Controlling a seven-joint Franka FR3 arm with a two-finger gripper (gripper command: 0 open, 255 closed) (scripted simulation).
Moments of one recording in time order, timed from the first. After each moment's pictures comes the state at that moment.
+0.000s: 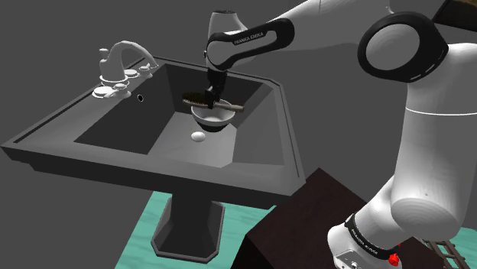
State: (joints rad) arm 0.03 0.48 0.10 -1.60 -0.10 2.13 -0.32
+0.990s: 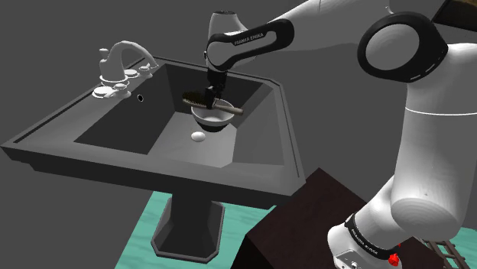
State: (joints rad) arm 0.03 0.48 0.10 -1.60 -0.10 2.13 -0.32
